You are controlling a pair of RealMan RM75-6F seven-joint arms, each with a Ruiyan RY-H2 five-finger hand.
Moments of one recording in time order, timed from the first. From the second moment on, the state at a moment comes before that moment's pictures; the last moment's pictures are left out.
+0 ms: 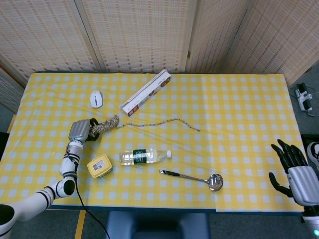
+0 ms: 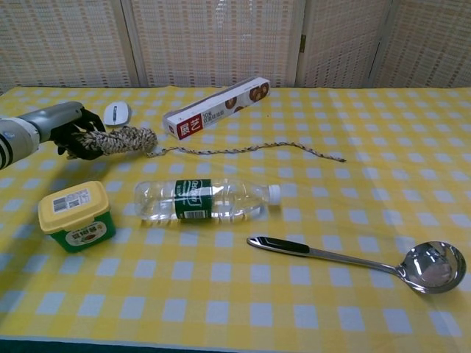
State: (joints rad) left arm -0.77 -1.68 -0.28 -0.96 0.93 0.81 0.11; right arm 0.04 -0.99 0.01 -1.74 -1.61 1.52 0.10
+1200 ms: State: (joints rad) left arm -0.72 -1.33 -0.14 -1.74 1.50 1.03 -0.14; right arm 0.48 -1.07 0.16 -1.73 -1.41 0.96 -0.02
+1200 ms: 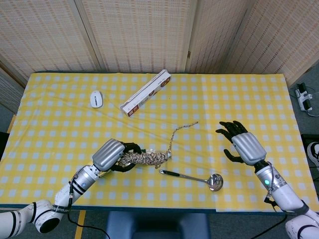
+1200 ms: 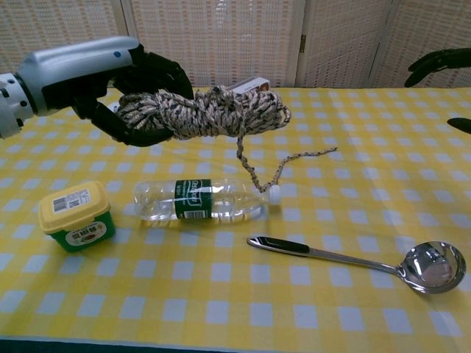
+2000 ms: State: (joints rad) left arm -0.69 -1.37 -0.17 -1.75 1.34 1.06 -0.04; right arm 0.88 -1.51 0.22 -1.28 -1.05 0.66 -0.34
